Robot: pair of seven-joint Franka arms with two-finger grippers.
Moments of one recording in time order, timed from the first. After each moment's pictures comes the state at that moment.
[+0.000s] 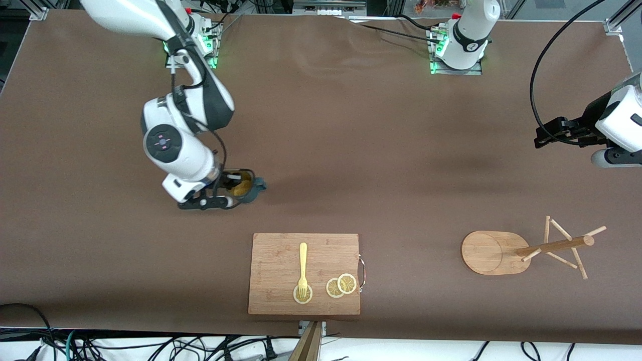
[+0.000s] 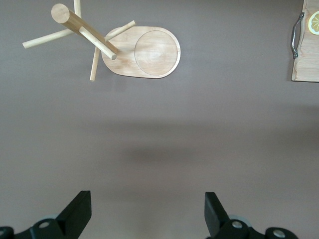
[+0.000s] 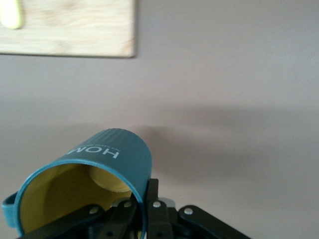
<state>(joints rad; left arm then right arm) 0.07 0.16 -0.12 -1.42 0.01 1.49 -0.11 0.41 0.47 0.05 -1.66 0.05 2.08 0.40</state>
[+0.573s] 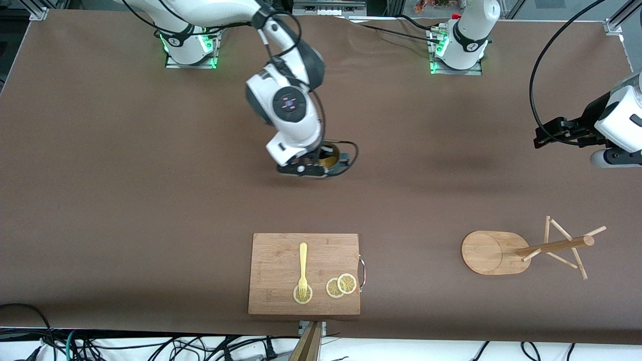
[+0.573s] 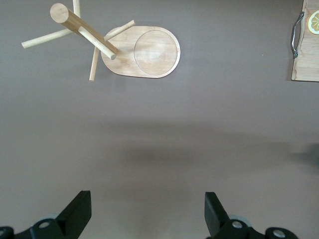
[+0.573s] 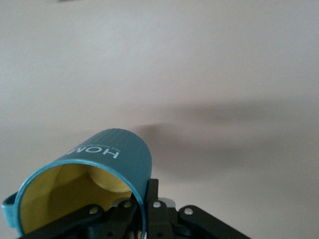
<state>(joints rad) 0.07 0.16 -0.12 -1.42 0.01 1.49 -0.11 0.75 0.69 0.05 -1.36 0.10 2.05 0.87</state>
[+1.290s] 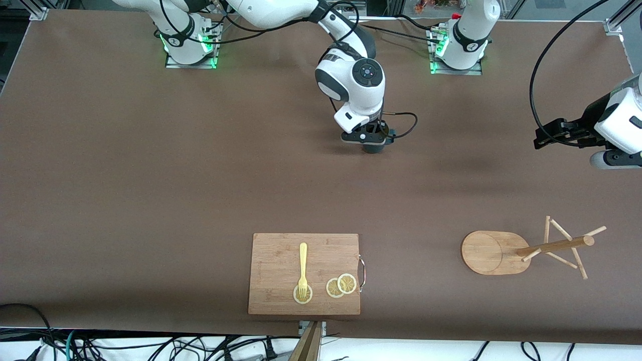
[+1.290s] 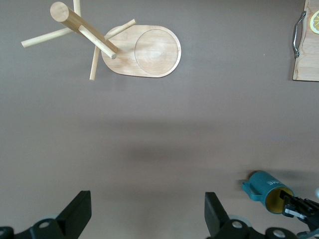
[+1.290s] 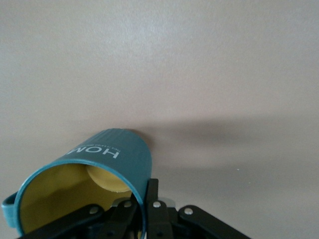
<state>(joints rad) 0.07 0.17 -0.11 -1.42 0.01 1.49 -0.11 0.99 0.89 0.04 -1.20 0.06 2.14 1.09</state>
